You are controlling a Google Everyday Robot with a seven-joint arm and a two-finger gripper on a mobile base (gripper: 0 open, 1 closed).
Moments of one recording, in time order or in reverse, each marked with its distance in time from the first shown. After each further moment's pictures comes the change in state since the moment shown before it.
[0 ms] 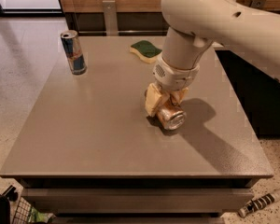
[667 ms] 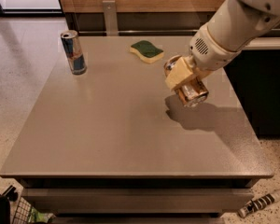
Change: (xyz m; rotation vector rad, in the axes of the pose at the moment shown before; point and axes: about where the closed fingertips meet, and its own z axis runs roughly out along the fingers) arm -0.002 -0.040 -0.073 -0.081 -0.285 -0.037
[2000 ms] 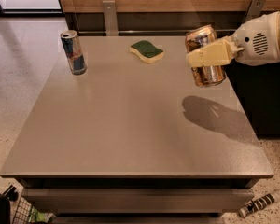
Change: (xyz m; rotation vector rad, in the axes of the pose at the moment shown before) arm -0.014 -0.008 -0.078 -0.169 -0.530 -0.223
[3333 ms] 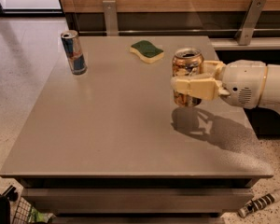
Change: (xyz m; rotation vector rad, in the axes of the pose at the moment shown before) arm 0.028 0.040 0.026 -0.164 -0.366 -0.202
